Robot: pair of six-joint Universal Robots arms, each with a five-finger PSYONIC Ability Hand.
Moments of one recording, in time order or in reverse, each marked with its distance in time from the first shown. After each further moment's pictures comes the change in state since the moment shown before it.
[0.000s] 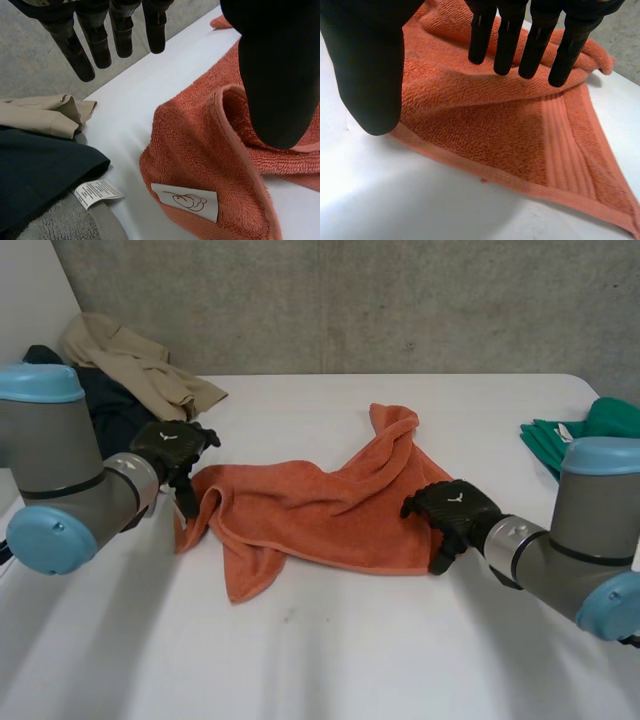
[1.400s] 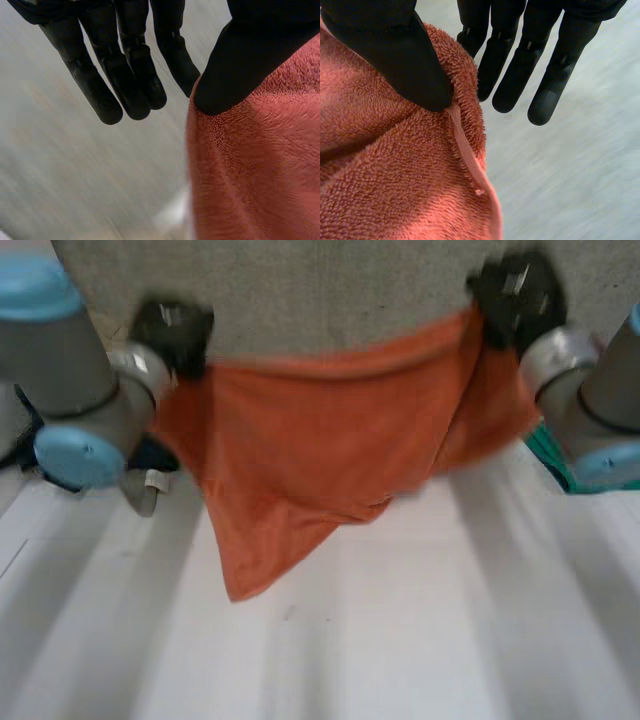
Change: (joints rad) left arm -0.080 -0.073 0.514 0.082 -0.062 0.029; right arm 0.007 -0.049 -0.532 -0.315 0.208 -0.090; left_hand 0.904 0.949 0.941 0.958 0.923; right_hand 0.595 0.675 0.695 0.700 0.665
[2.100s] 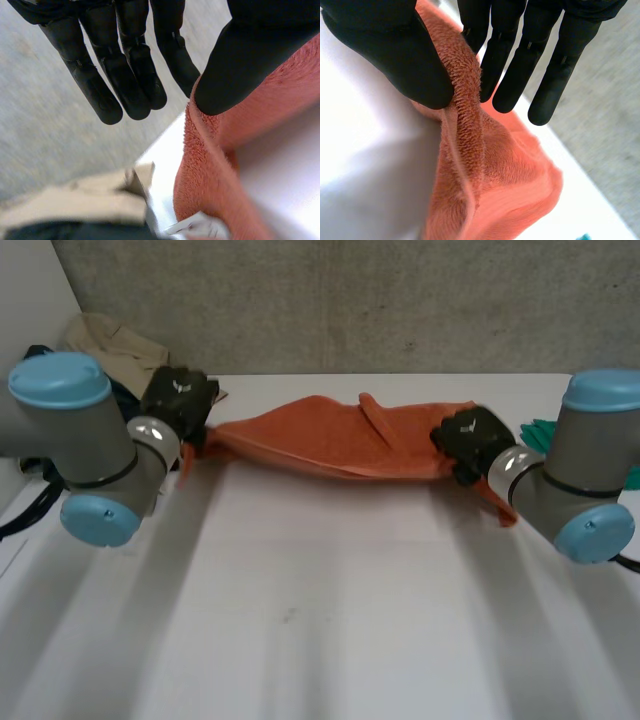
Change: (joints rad) left arm 0.025 -0.008 -0.389 0.161 0.000 0.093; right arm -0.002 0.159 0.155 0.384 -0.077 -0.104; left_hand 0.000 0.002 0.003 0.000 0.000; right_hand 0.000 0.000 0.000 0.001 0.018
